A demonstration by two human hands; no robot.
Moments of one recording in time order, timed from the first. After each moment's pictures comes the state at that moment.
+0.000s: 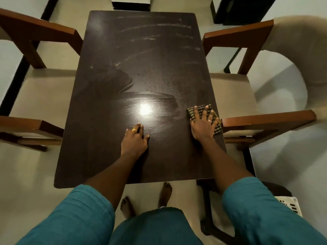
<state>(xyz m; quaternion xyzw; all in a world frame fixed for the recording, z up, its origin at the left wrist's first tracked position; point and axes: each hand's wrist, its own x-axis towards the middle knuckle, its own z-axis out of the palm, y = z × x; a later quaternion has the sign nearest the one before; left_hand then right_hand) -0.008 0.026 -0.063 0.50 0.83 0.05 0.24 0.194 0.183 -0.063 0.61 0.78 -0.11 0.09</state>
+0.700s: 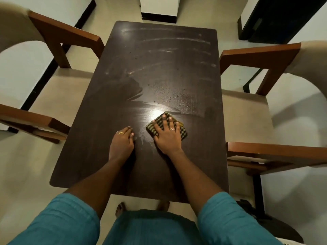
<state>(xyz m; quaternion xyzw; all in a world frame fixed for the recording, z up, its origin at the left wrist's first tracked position) -0.031 0.037 -0.047 0.39 0.89 0.18 0.18 0.098 0.161 -0.065 0.37 0.92 -0.13 0.09</state>
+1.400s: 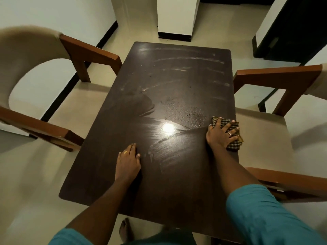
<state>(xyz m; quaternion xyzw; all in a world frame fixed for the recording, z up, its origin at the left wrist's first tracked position) -0.032 0.028 -0.047 0.34 0.92 0.12 0.17 0.134 0.301 -0.060 0.68 0.71 -0.18 0.05</state>
